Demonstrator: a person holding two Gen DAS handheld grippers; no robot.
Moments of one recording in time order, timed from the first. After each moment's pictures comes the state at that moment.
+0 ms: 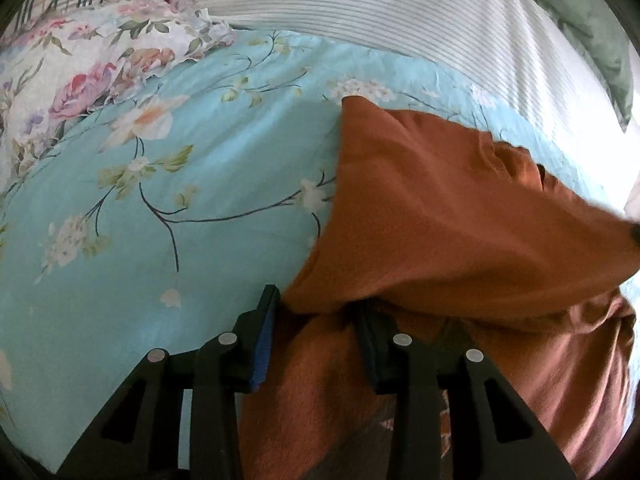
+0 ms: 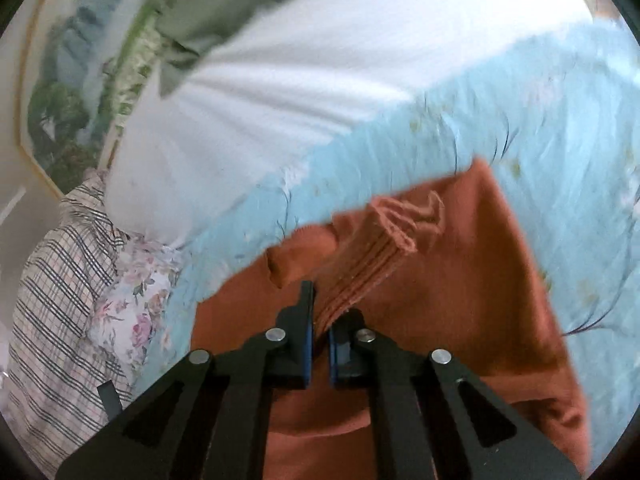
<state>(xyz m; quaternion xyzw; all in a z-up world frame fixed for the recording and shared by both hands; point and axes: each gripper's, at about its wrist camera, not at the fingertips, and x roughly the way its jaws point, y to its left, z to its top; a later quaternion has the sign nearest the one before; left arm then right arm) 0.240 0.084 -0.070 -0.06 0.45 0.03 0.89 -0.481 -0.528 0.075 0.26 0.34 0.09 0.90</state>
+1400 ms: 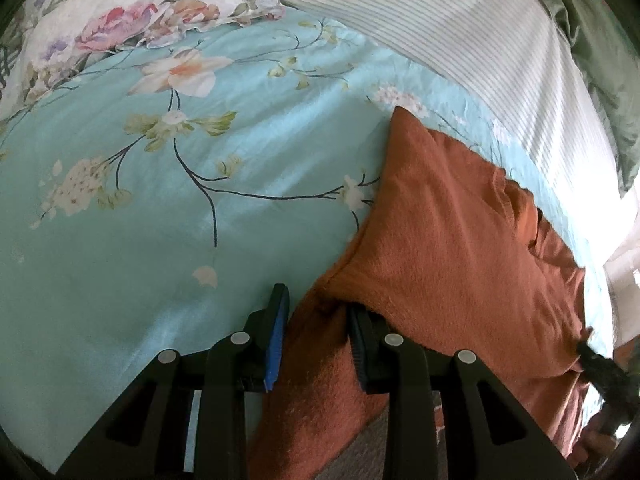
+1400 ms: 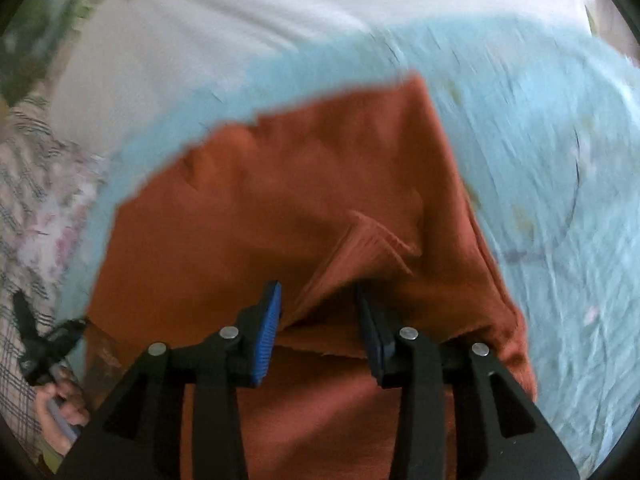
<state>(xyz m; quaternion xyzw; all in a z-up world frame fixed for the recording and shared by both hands) 0.234 0.126 -0.071 -0.18 0.47 0.03 0.86 -0.515 -0.551 0.036 0.16 0.48 0.03 0.86</state>
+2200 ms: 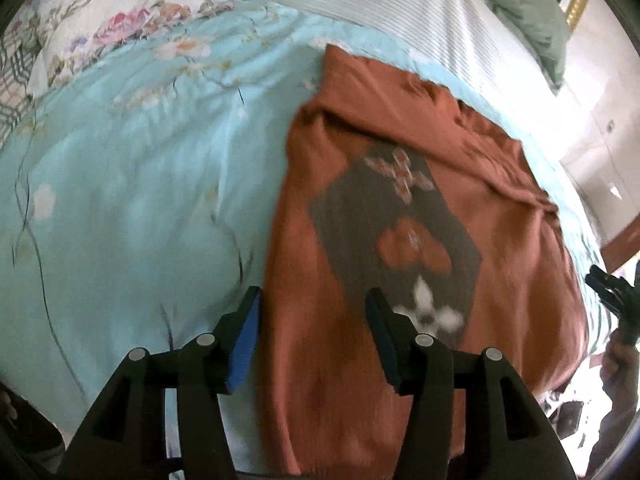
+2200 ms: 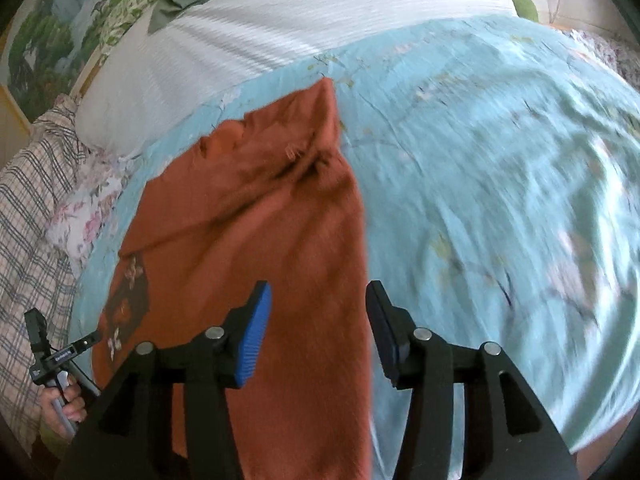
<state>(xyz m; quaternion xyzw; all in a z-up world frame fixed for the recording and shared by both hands) 0.058 0.129 -0.057 -0.11 0.49 -0.09 0.86 -0.705 -0.633 0.067 0.17 0.45 0.03 0.87</state>
